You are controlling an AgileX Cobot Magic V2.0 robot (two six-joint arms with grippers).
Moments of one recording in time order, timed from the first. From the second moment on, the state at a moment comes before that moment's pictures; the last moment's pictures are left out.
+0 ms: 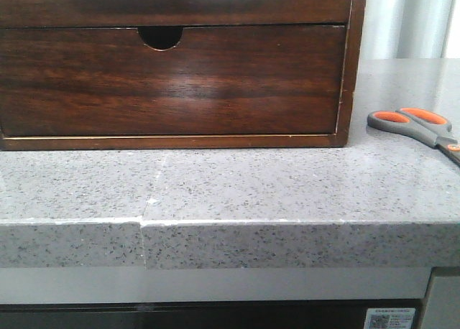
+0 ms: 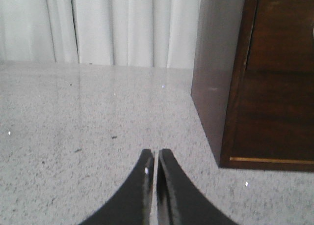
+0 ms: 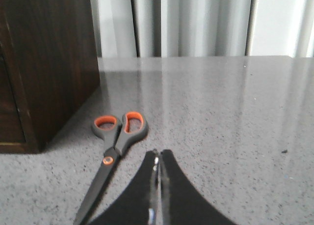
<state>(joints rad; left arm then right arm) -0.04 0.00 0.00 -0.03 0.06 0.00 -0.03 -0.01 0.01 -0.02 0.06 0.01</state>
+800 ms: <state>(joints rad) -0.04 0.20 -0.30 -0.04 0.26 0.00 -0.03 0.35 -0.24 0.05 0.24 0.01</state>
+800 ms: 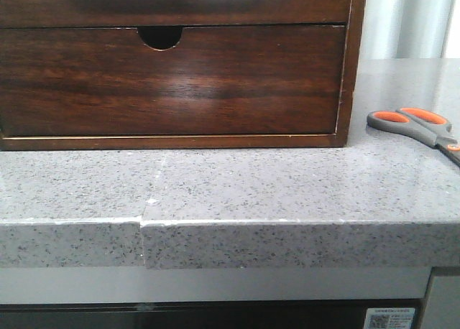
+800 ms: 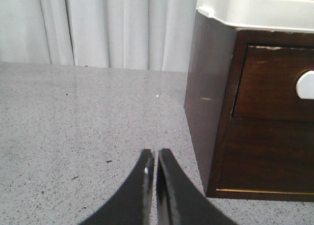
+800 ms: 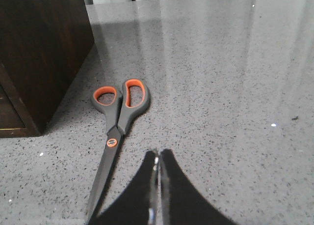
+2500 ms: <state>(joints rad) -0.56 0.92 -0.56 0.89 -0.18 0.02 -0.03 0.38 -0.25 0.06 0.28 0.01</state>
